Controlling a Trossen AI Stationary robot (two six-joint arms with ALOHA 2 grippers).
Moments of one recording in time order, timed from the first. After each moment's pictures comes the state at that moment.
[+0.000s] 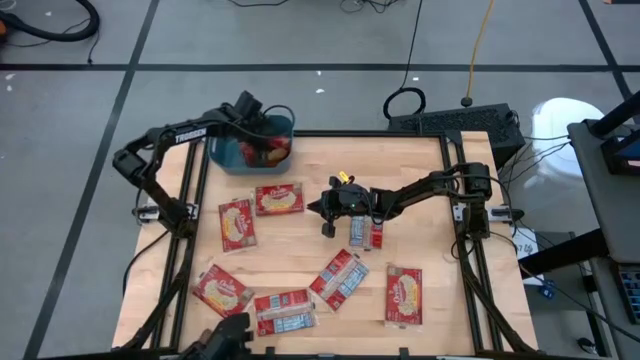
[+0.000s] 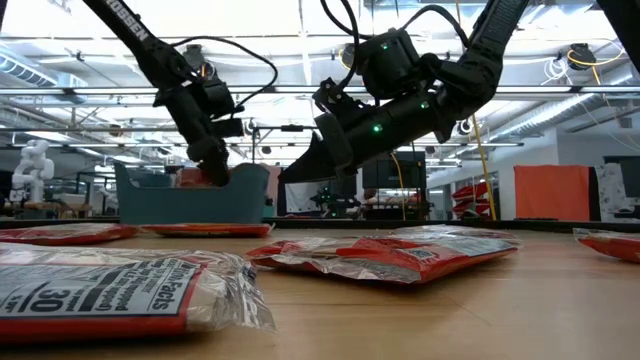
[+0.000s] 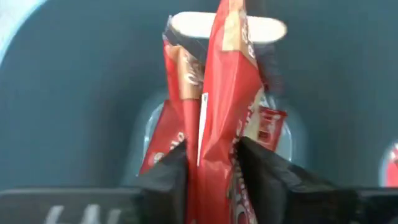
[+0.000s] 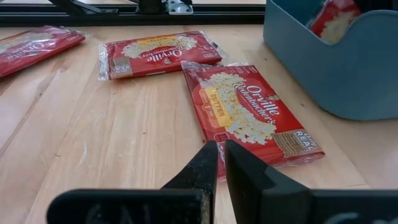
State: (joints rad) left arm 0.91 1.63 1.05 -0.45 0.31 0.70; right arm -0.09 1.93 0.87 0.67 0.05 -0.01
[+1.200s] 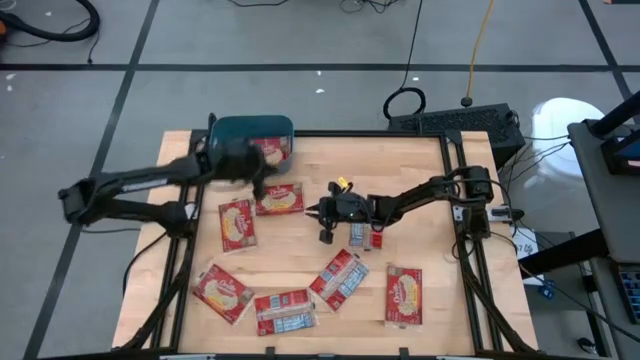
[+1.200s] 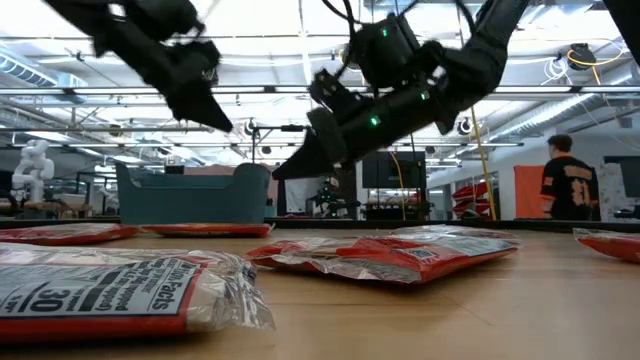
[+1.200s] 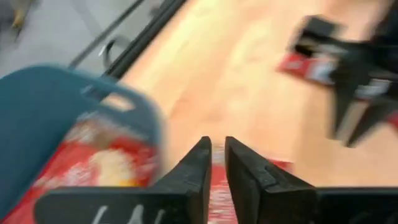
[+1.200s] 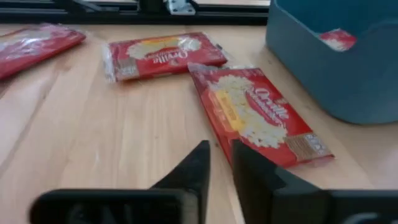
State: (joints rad) left arm 0.43 1.04 0.67 -0.23 0.05 0.05; right arm -0.02 1.93 0.91 0.62 0.16 0.01
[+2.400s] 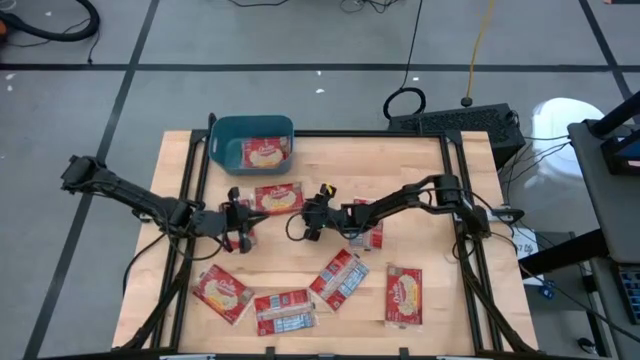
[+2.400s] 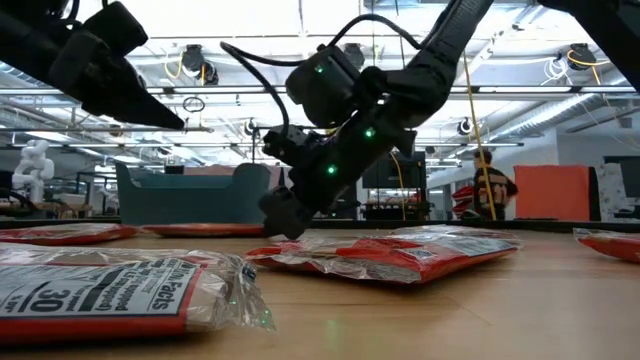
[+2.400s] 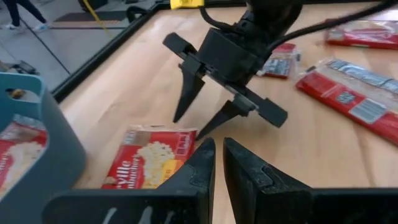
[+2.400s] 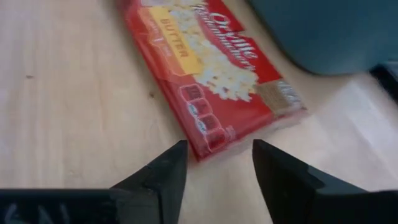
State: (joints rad) left arm -0.33 0.83 0.31 0.02 -0.58 -0.18; right arm 0.00 2.17 1.19 0.31 0.51 -0.05
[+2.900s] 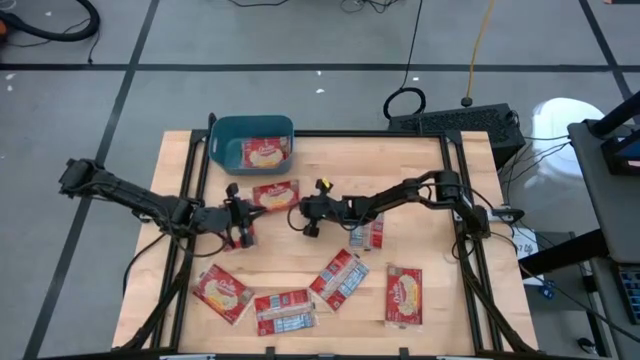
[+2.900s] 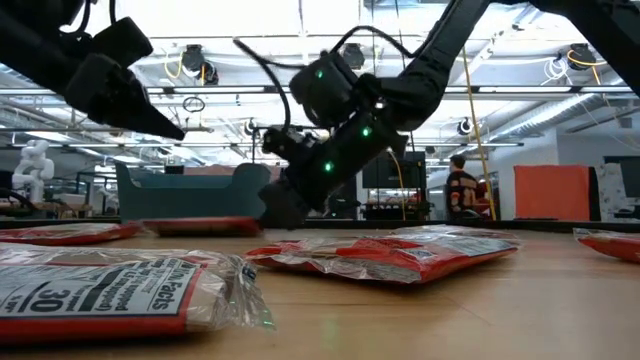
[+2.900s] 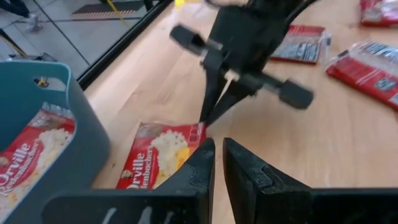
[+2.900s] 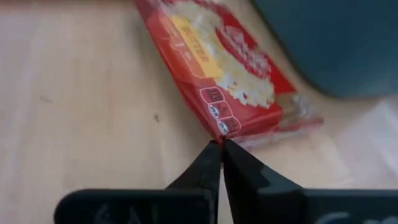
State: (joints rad) left arm -0.27 0.83 0.31 -0.03 -0.58 -0.16; right arm -0.03 2.16 1.19 0.37 0.35 -0.10
